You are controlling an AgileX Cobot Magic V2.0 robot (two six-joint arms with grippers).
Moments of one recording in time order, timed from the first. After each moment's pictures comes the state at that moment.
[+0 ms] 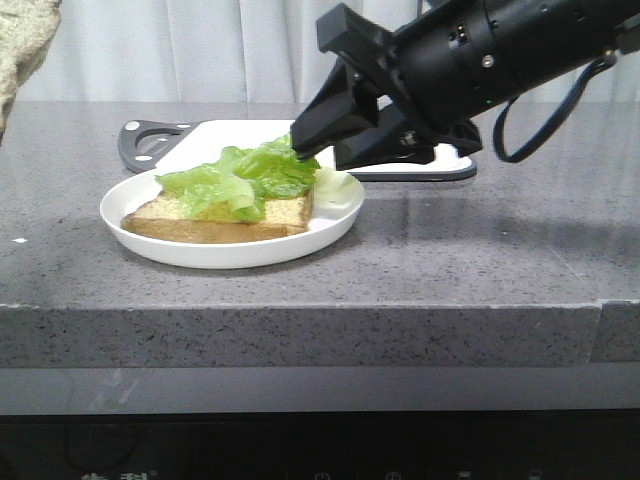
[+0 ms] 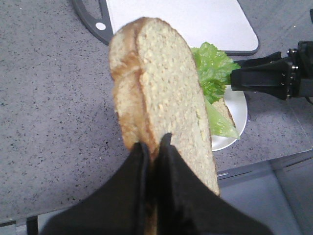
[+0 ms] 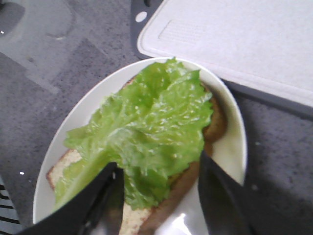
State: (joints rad) left arm -0.06 0.77 -0.91 -0.51 0.99 0.22; right arm 0.36 1.64 -0.98 1.54 0.51 -1.25
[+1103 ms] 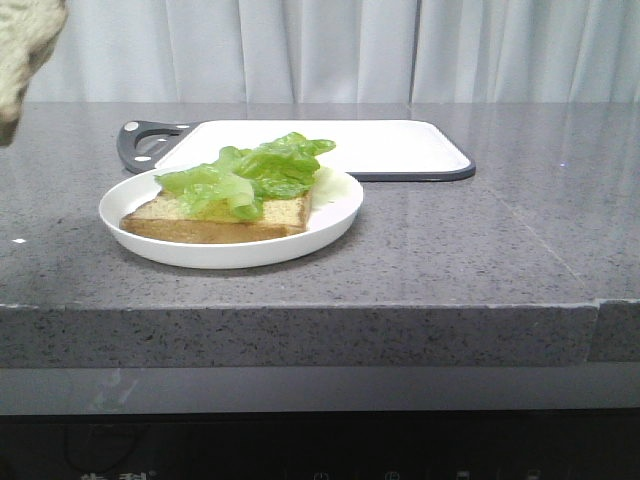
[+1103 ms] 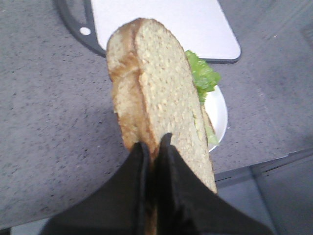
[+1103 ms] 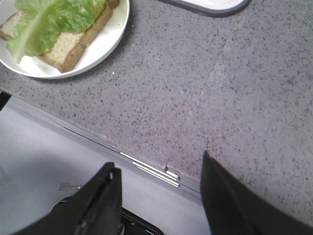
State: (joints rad) left arm -0.06 0.78 -0.91 -0.60 0.97 0.25; right arm 0.36 0.84 -0.83 0.18 0.84 -0.06
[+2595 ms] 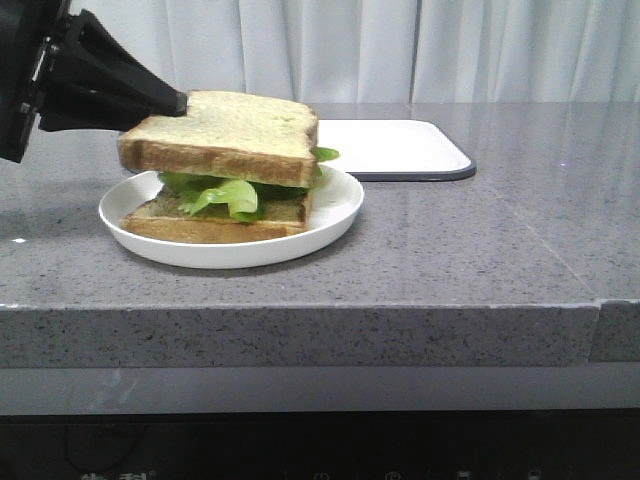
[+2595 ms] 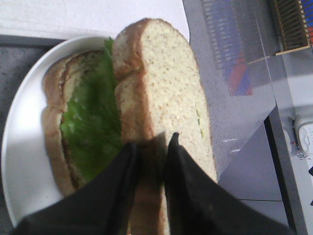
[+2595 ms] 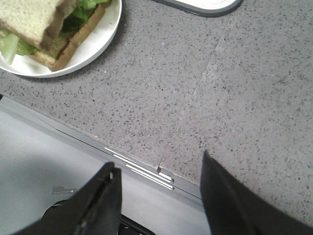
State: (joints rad) left arm -0.06 1.63 -1.02 -1.36 1.07 0.87; right arm 0.36 0.82 -0.81 0.16 0.82 -0.06
